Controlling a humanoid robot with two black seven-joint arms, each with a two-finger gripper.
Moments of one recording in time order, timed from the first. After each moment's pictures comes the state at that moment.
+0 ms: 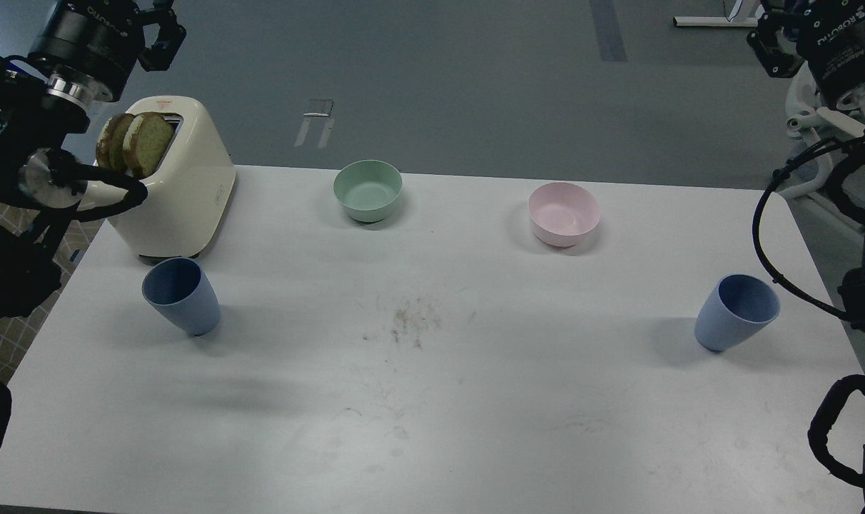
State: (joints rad) left arm -0.75 0.55 -1.09 -0.94 0.37 -0.27 -0.34; right arm 0.74 -0.17 1.75 1.03 -0.87 0.43 -0.08
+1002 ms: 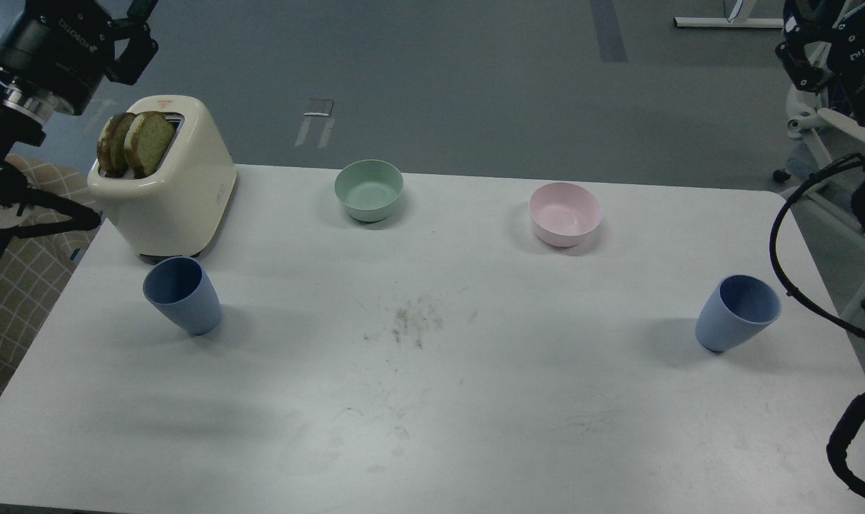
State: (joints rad) left arm -0.63 0.74 -1.08 -1.12 0.55 -0.32 -0.37; right arm 0.67 -0.22 1.77 1.03 -0.72 0.44 -0.09
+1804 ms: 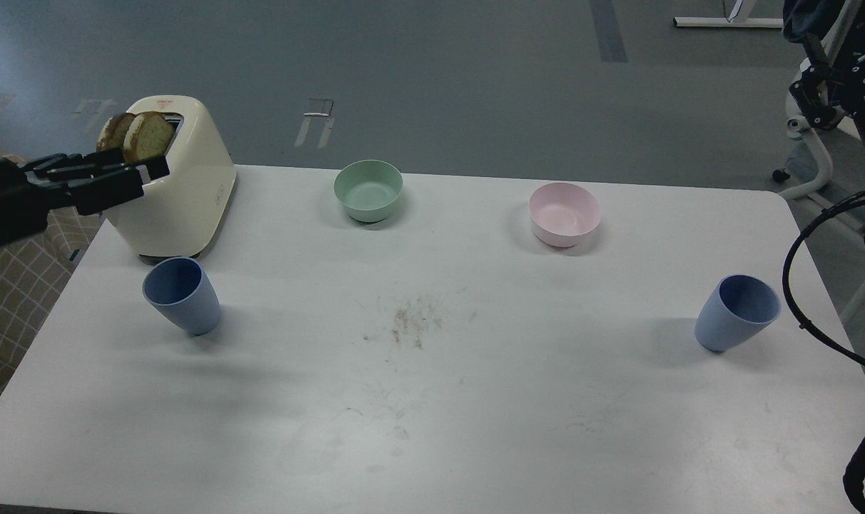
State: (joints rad) left arm -0.30 1.24 -0.95 -1.45 1.67 -0.15 -0.45; right arm 0.59 -0.25 1.77 1.03 -0.68 0.45 -0.08
